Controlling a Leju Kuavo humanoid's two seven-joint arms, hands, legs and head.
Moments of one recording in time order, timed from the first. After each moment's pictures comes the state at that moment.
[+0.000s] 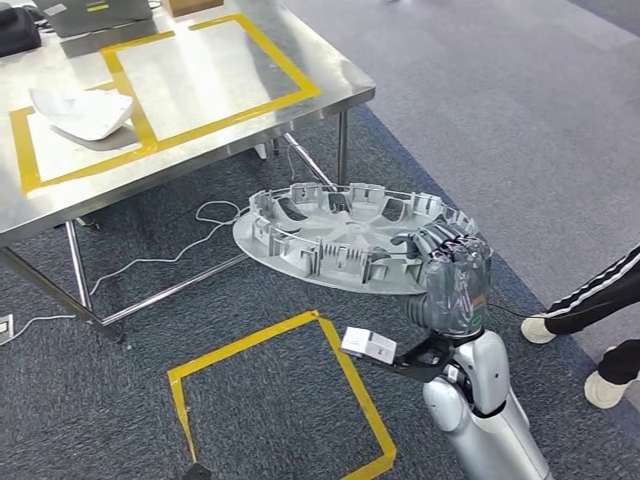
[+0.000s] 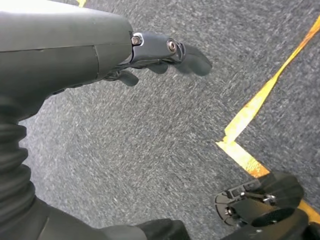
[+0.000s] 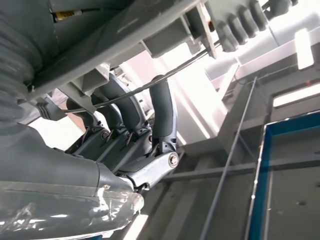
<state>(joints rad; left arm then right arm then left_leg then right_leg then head) -0.08 0.00 -1.09 -0.13 0.67 0.45 -0.02 -0.16 -0.04 0.35 -1.69 1.12 -0.69 -0.21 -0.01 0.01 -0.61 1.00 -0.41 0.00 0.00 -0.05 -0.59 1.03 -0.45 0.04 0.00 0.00</state>
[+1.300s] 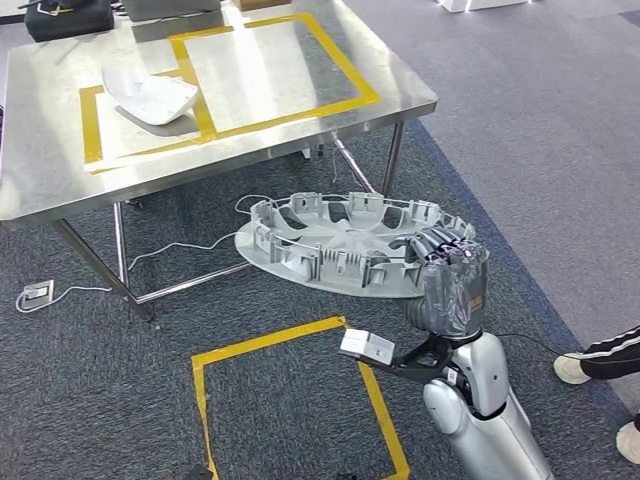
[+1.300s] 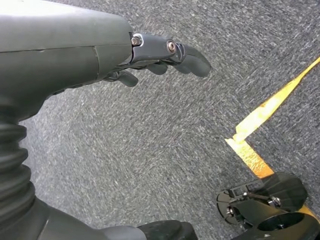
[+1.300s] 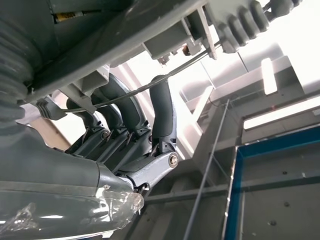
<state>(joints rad) -0.09 0.00 -1.09 -0.13 0.67 0.44 -0.01 -0.16 -0.06 0.37 -1.67 1.12 -0.69 -0.18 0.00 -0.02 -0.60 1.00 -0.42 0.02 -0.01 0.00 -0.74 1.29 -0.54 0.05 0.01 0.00</state>
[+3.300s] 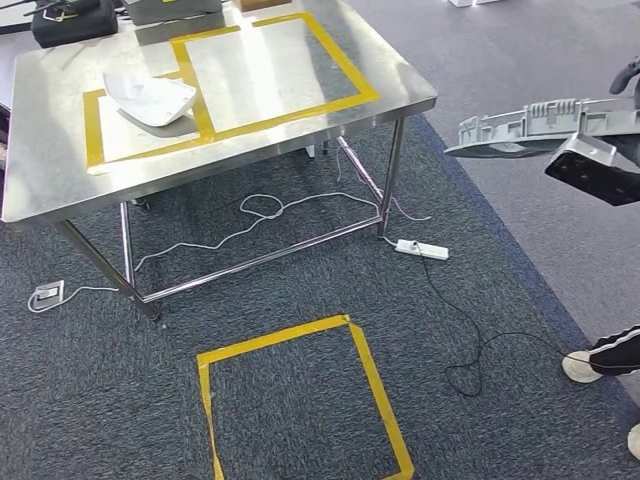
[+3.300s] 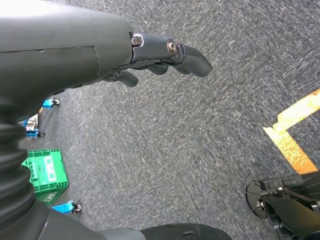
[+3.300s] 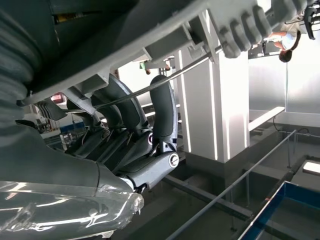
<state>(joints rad) -0.07 0.00 -1.10 -0.13 0.78 0.45 0.08 -0.66 -0.76 0.20 -1.66 0.84 -0.05 0.01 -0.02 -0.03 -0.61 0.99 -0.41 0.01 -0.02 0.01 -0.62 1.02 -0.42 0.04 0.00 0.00</state>
